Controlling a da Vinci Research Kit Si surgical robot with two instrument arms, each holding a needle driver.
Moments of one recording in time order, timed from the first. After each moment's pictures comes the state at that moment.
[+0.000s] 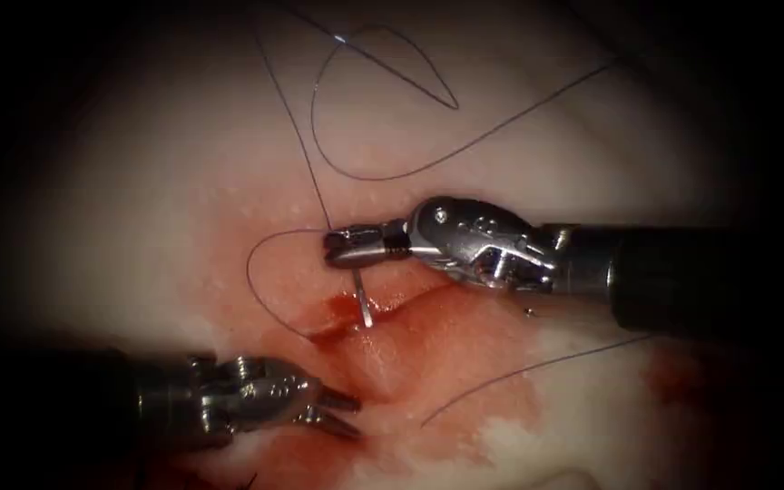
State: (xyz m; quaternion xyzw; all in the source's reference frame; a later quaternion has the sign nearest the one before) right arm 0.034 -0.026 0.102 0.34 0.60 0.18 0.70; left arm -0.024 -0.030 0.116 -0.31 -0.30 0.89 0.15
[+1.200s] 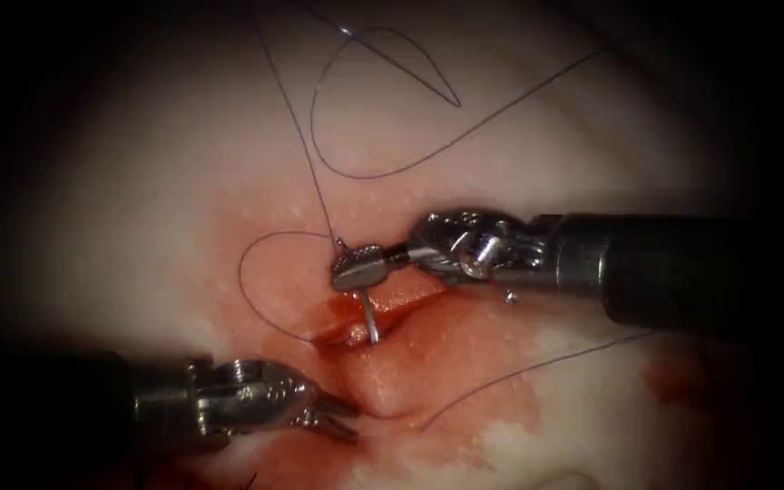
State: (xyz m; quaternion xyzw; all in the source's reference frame) right arm 0.034 -0.030 0.102 0.55 0.43 0.33 0.64; left arm -0.024 -0.030 0.116 -0.31 -0.30 0.89 0.15
